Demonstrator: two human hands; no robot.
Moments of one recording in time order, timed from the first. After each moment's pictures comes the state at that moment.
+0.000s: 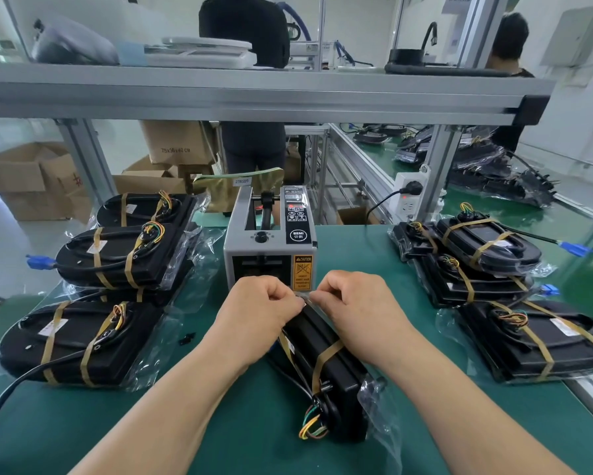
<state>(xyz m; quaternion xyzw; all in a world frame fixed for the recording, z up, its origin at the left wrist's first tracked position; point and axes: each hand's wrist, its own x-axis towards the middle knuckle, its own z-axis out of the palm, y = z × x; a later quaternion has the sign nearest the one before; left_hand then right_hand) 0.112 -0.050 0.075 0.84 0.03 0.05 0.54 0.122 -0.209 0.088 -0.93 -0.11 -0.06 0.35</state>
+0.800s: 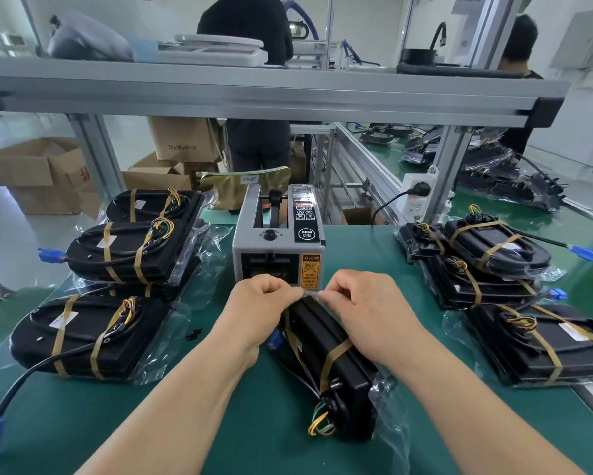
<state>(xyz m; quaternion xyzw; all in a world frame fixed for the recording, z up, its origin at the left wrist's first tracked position) 0.125 -0.049 0.063 0.74 0.13 0.01 0.66 0.121 -0.212 0.087 -0.93 -0.12 -0.07 0.34</state>
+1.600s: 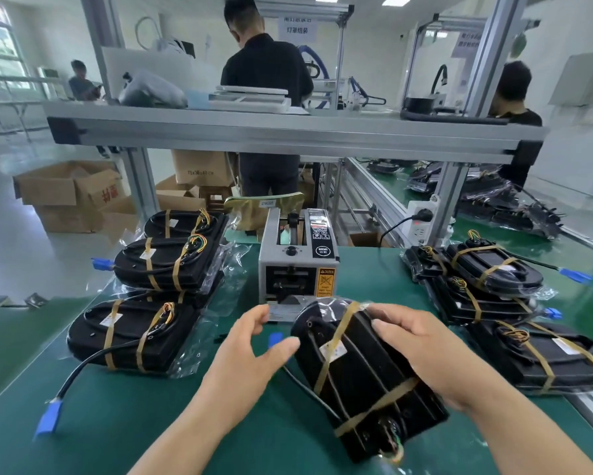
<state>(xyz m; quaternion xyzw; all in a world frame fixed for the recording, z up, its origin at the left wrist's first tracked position) 0.046 -0.006 0.044 0.83 0.05 0.05 0.55 0.080 -0.258 0.084 -0.84 -0.17 0.09 0.51</state>
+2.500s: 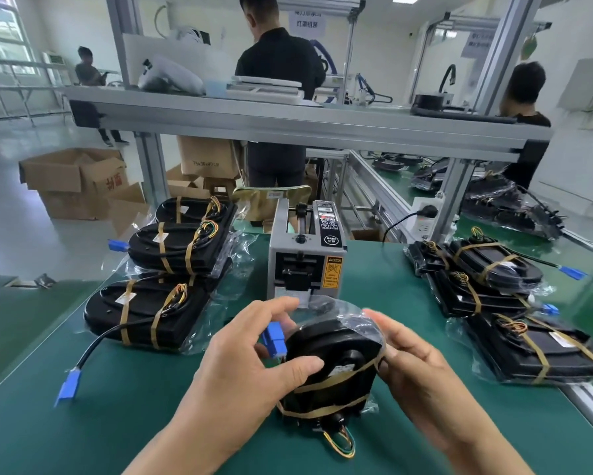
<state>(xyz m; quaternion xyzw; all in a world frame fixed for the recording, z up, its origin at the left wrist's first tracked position) -0.017 -0.004 0.072 0.84 -0.05 0.15 0.52 0.039 -0.241 0.038 -0.55 -0.18 0.13 0.81</state>
